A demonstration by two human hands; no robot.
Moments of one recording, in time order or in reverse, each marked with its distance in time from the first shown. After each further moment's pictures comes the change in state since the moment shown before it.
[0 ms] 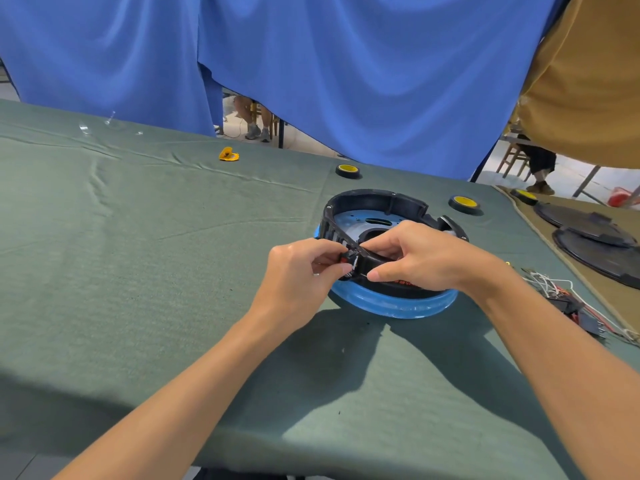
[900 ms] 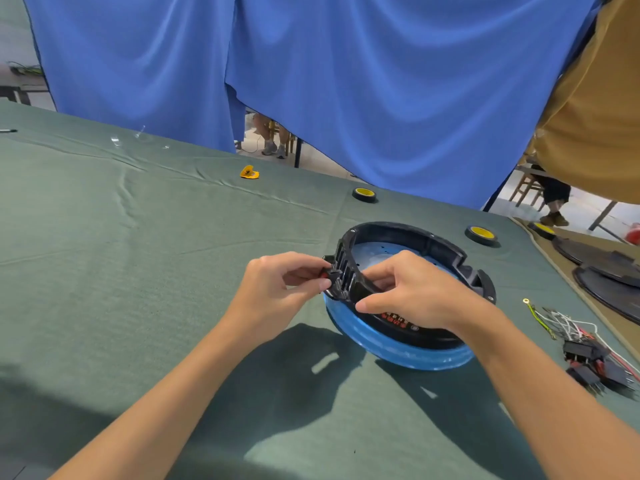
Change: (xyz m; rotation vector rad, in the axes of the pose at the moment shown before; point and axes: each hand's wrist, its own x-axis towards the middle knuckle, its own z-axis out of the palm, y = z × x) left_hand 0.006 -0.022 -0.048 -0.154 -0.042 -0.090; right_hand 0.015 -0.024 0.021 0.113 0.058 0.097
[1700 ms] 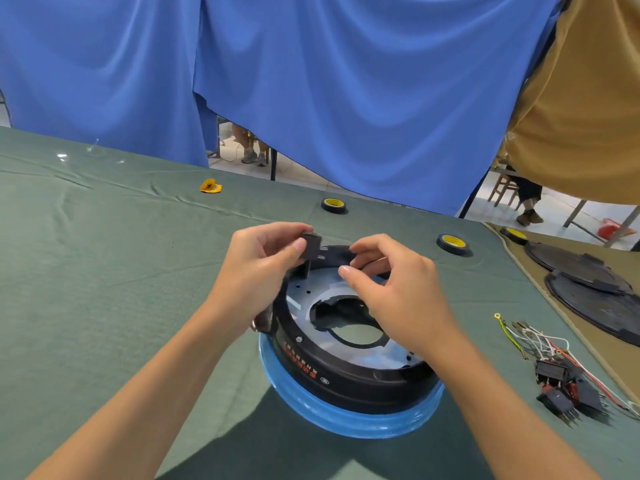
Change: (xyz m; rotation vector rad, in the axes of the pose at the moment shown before) left_hand 0.064 0.028 0.040 -0.269 0.066 -0.169; right_hand 0.005 0.029 -0.014 0.114 0.677 -0.200
